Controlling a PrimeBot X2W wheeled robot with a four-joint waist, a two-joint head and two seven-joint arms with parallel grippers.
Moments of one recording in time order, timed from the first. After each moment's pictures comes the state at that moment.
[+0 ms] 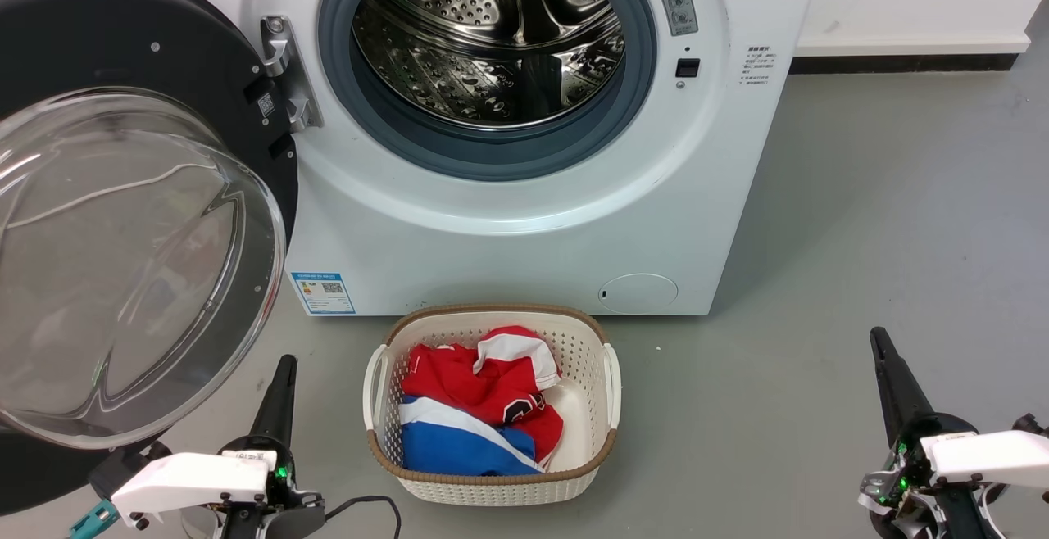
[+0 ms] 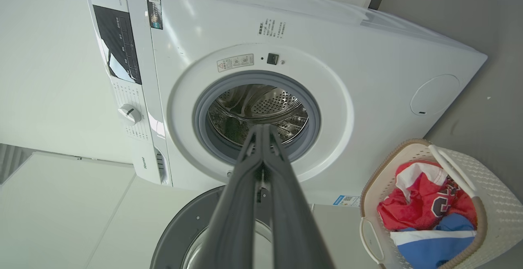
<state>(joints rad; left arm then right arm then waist) -0.07 0.05 0.10 0.23 -1.43 -0.12 0.07 -0.08 -0.05 -0.11 0.23 1.43 0.13 0.07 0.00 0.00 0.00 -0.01</state>
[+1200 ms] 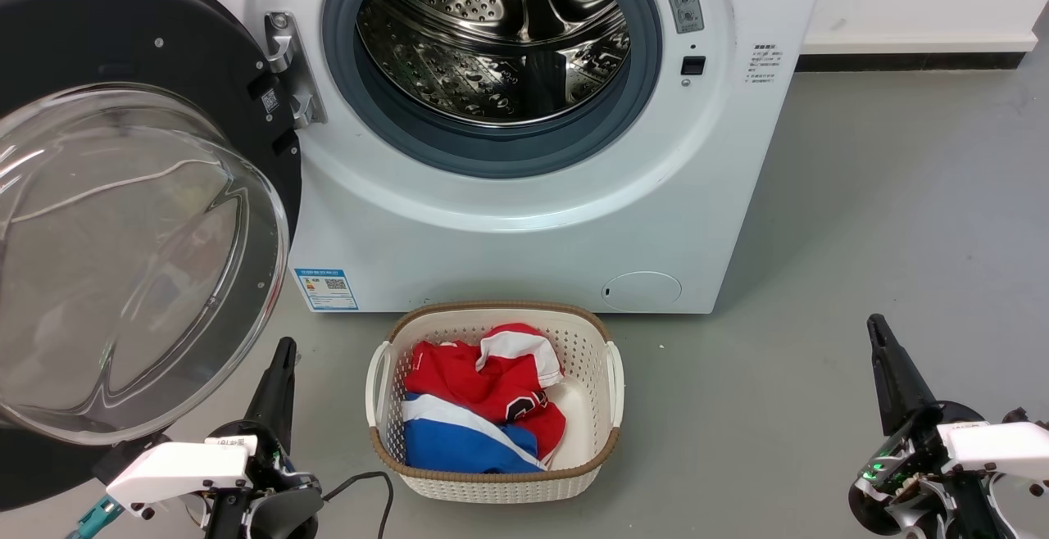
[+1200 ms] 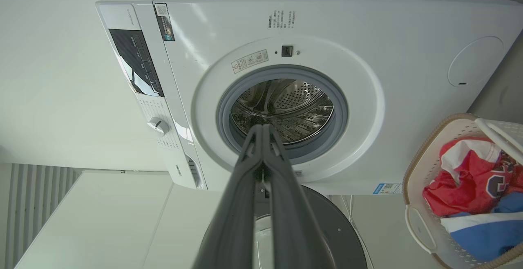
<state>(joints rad) -0.11 0.05 0.11 0.25 -1.61 -0.13 0.11 -0.10 -0.05 -0.11 0.25 1.61 0.13 0.12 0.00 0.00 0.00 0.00</state>
